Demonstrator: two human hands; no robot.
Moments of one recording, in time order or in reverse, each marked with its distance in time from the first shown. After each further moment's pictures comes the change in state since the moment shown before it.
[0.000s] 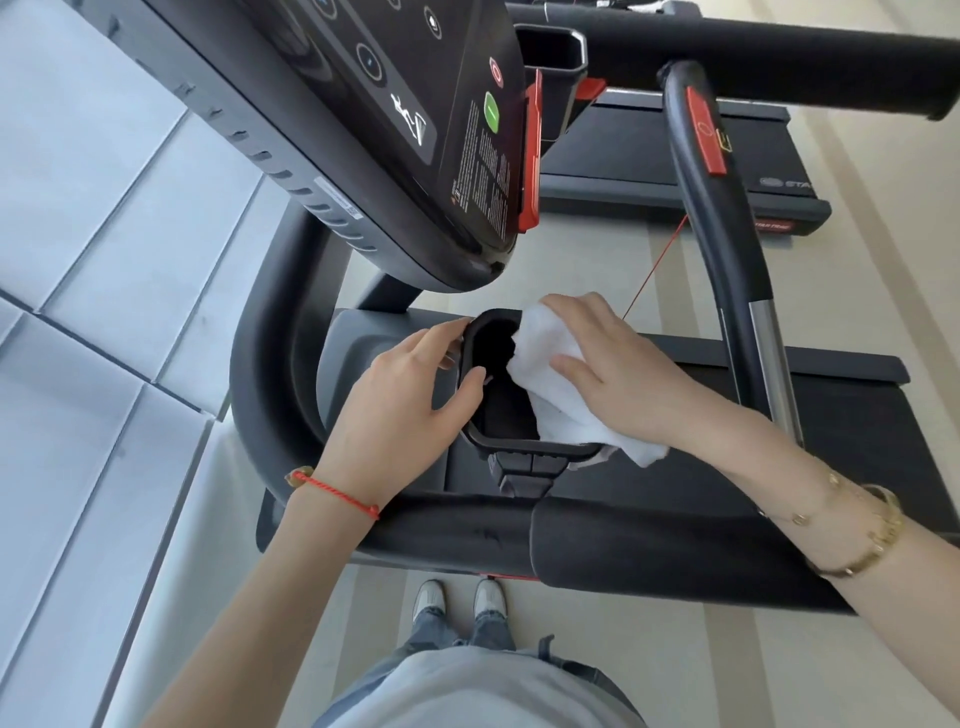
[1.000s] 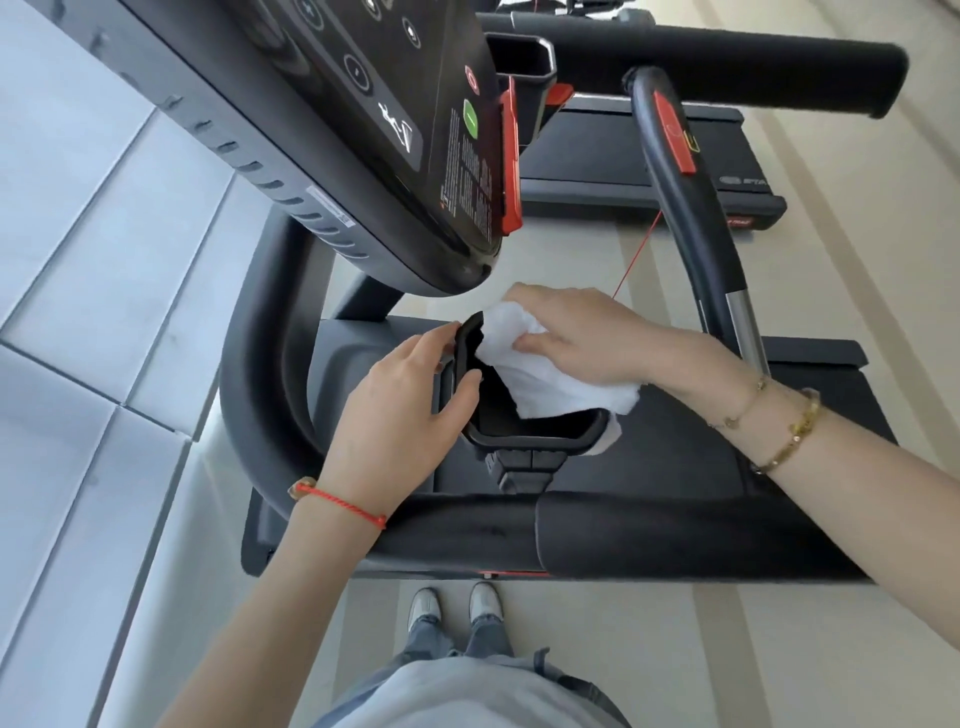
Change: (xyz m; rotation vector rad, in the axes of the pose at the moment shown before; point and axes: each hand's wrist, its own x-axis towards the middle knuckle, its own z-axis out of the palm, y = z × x) left_hand -0.002 0.003 0.000 -0.026 0.010 -0.001; right_hand 0.034 -0.020 -0.022 -0.122 -0.182 0.024
